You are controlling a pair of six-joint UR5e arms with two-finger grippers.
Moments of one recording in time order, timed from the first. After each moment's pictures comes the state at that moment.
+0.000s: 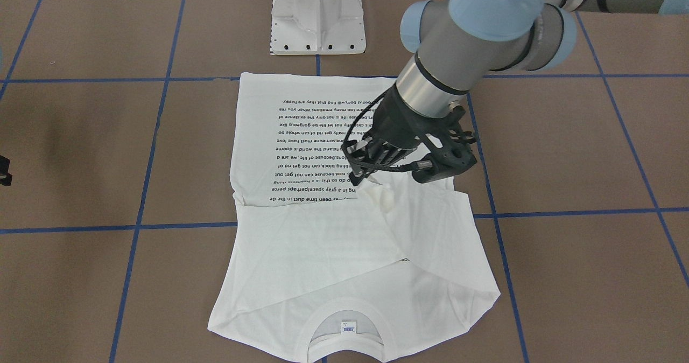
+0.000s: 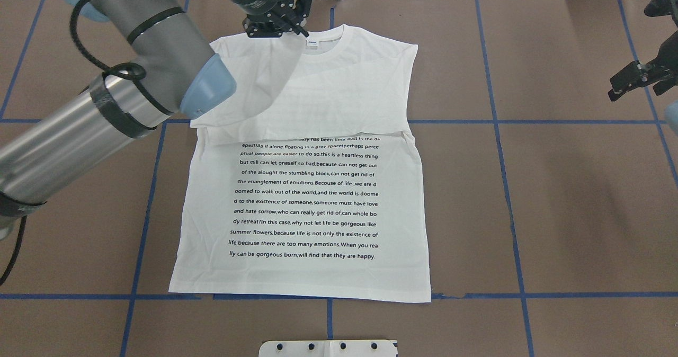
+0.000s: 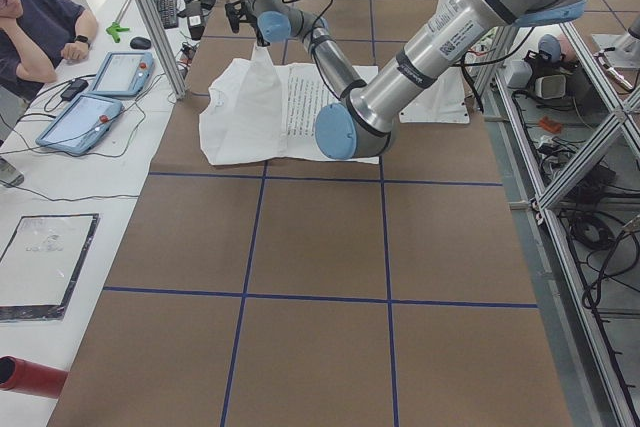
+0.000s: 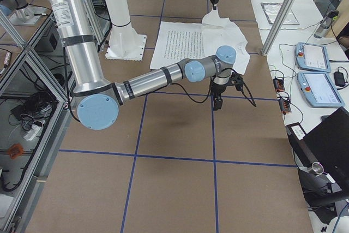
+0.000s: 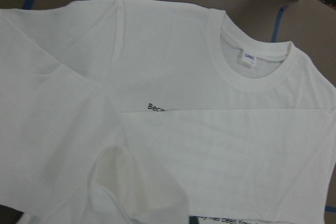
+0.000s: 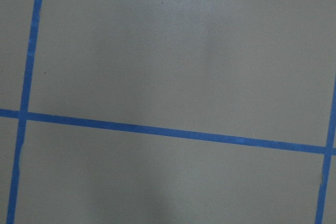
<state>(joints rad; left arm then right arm) -0.86 -2.51 -1.47 -1.88 -2.18 -1.62 1.25 -1.37 1.70 -1.62 2.25 0.31</state>
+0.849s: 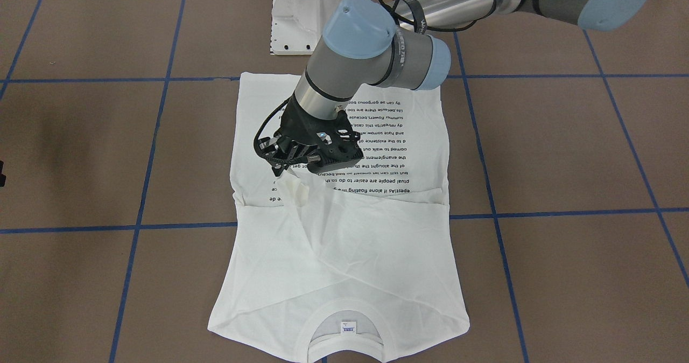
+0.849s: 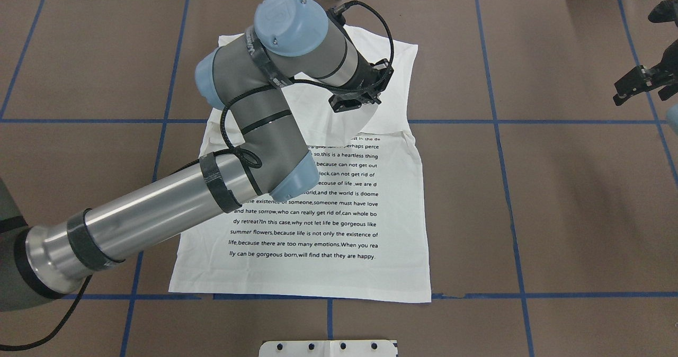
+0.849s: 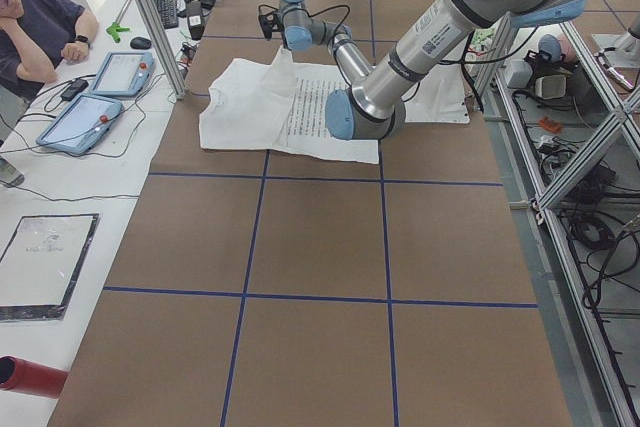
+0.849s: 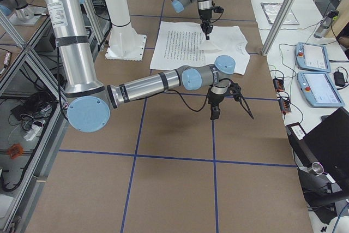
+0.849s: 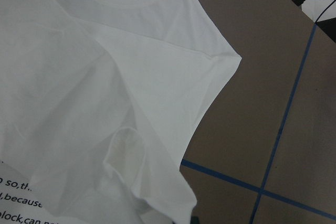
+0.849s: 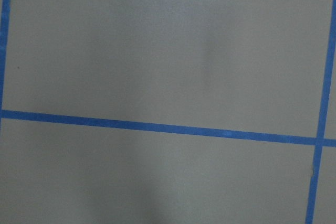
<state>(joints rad) -0.62 -2.59 -1.24 -2.13 -1.95 -1.76 1.25 -1.38 1.66 -1.61 2.25 0.31</state>
